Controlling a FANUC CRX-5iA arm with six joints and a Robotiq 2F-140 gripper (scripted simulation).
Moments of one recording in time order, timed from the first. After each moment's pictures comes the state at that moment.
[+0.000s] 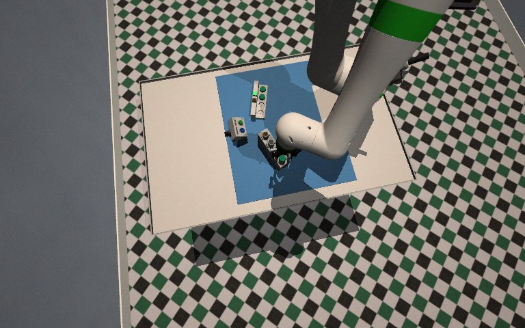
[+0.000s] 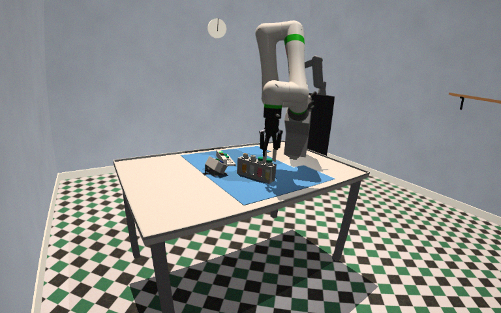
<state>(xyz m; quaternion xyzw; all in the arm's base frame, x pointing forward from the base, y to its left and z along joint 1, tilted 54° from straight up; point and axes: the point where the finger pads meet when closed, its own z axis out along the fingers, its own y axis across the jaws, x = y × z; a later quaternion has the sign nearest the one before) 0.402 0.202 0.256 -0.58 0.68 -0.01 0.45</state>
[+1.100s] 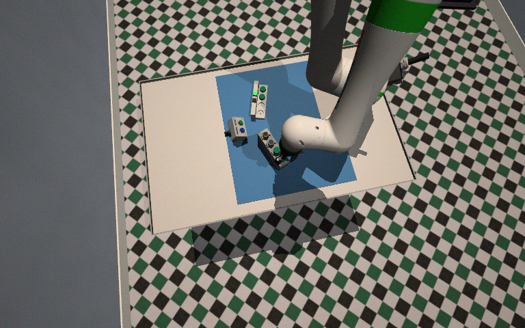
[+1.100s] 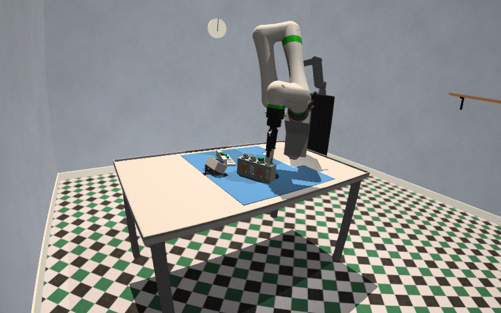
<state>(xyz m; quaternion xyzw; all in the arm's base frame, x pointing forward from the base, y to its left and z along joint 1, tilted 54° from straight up) 0.401 0.202 0.256 -0.78 0.42 -0.20 0.41</state>
